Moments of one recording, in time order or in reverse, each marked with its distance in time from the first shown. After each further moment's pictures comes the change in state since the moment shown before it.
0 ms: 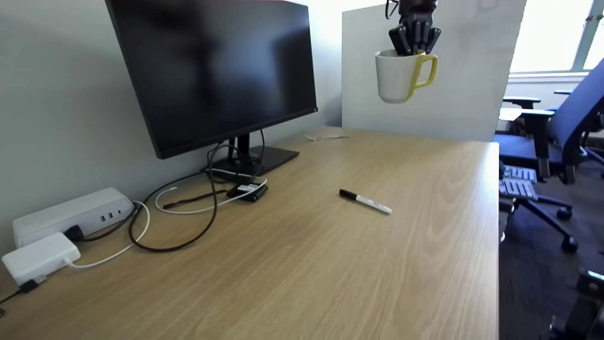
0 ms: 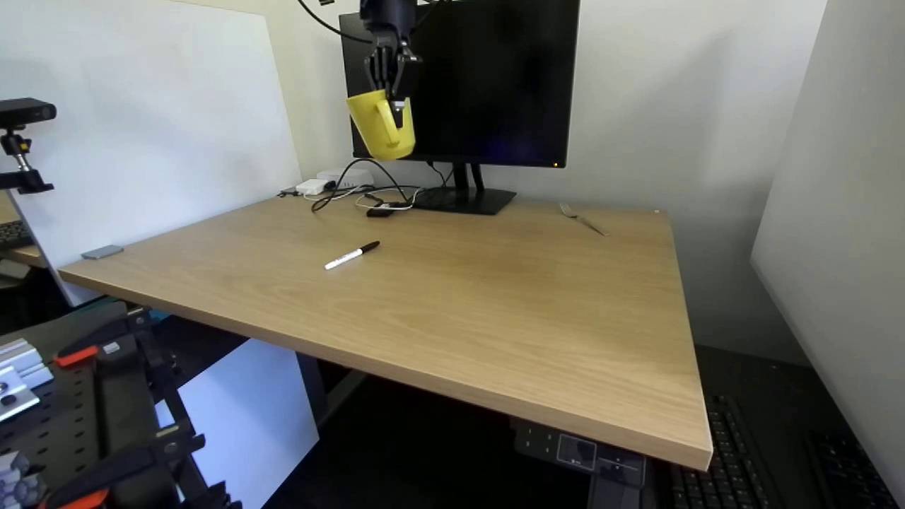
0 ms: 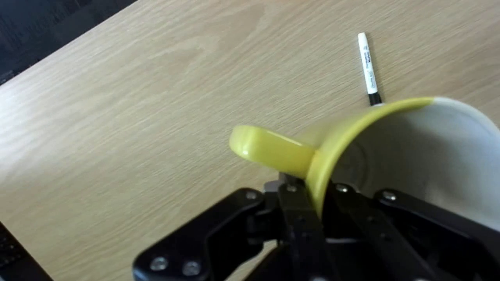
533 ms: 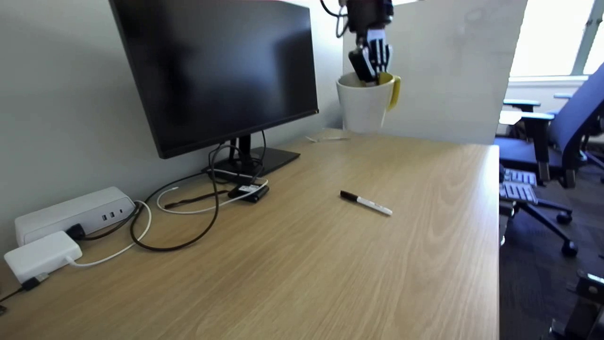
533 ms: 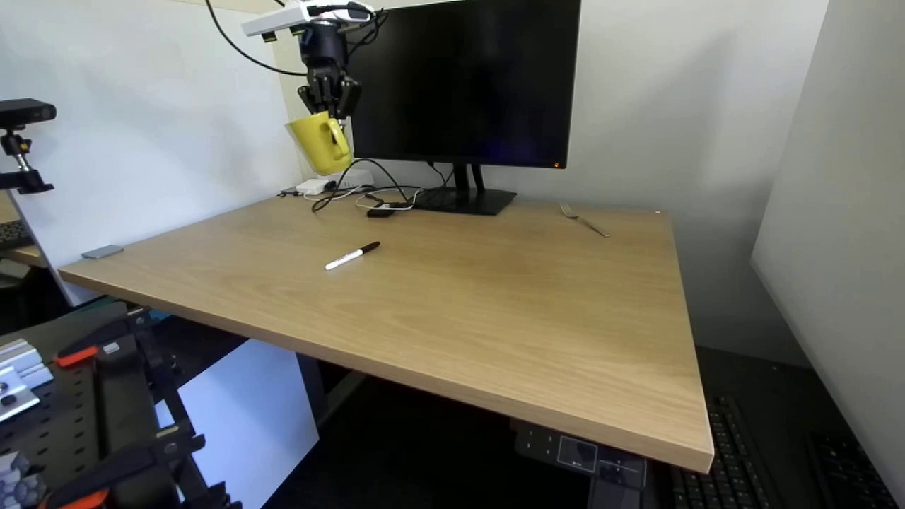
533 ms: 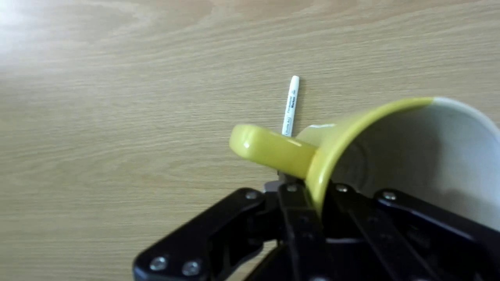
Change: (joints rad) arm 0.176 0.058 0.136 0.005 -0.162 0.006 -0.019
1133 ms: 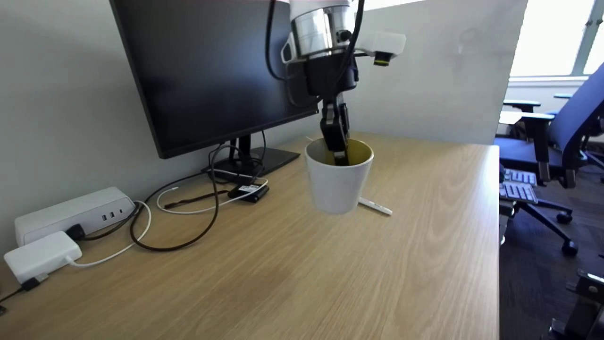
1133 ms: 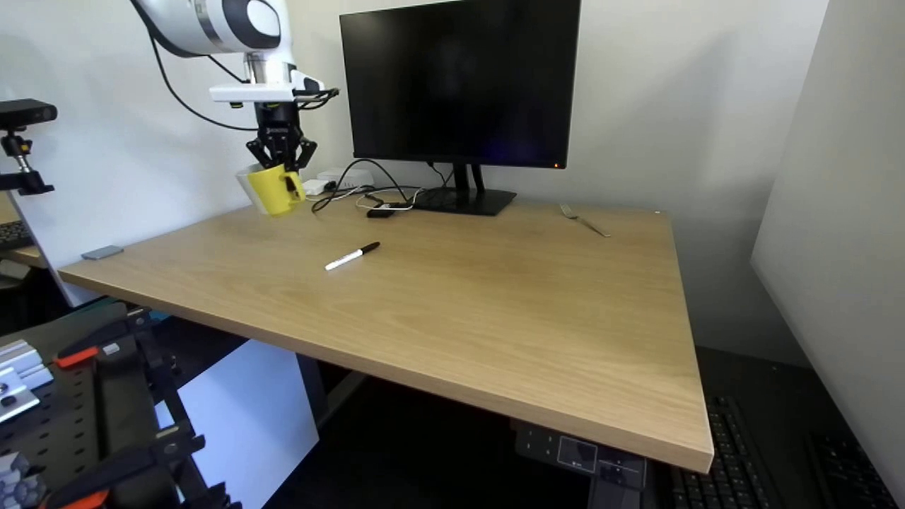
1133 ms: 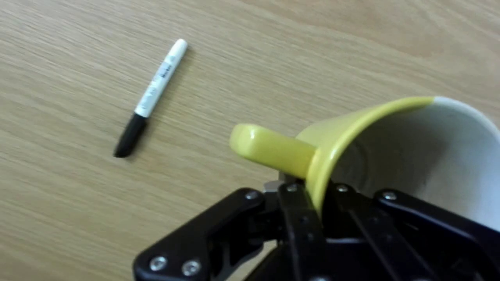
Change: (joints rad) arm 0.103 0.178 0.127 -0.009 -0.039 0.151 -0.196
